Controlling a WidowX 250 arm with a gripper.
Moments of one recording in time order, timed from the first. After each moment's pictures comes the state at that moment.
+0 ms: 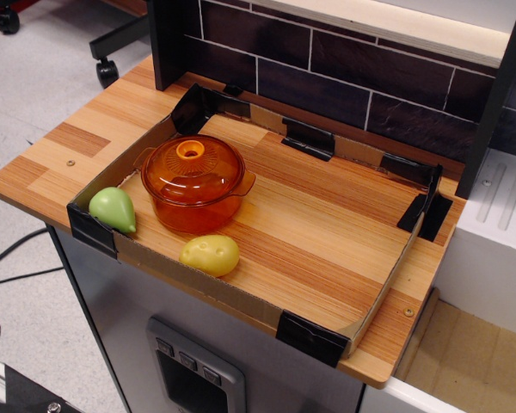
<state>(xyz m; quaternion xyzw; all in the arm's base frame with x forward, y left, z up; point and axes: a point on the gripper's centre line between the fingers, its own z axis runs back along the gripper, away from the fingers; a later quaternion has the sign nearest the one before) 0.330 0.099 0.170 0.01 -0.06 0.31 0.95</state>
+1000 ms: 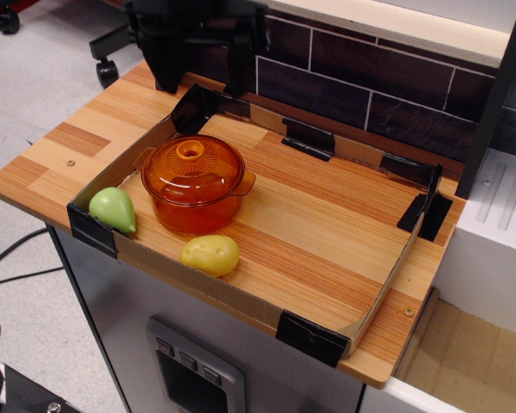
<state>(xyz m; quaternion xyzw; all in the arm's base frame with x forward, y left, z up) 0.298 0.056 0.114 -0.01 -0.06 0.17 0.98</state>
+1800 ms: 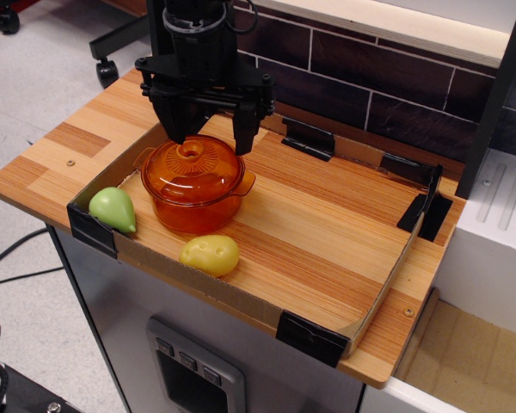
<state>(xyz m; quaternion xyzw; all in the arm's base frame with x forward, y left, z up) 0.287 0.052 0.078 0.01 -0.07 0.13 0.99</state>
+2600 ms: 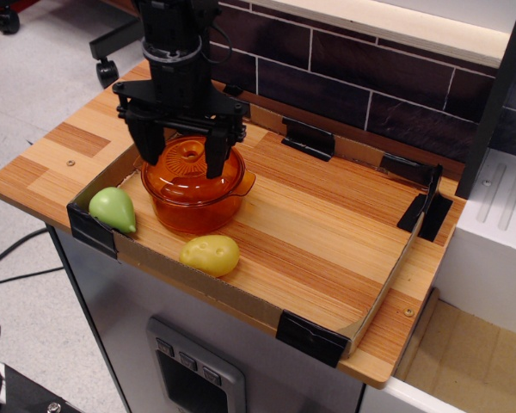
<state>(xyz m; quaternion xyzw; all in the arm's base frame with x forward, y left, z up) 0.276 0.069 0.054 0.03 -0.03 0.13 0.99</state>
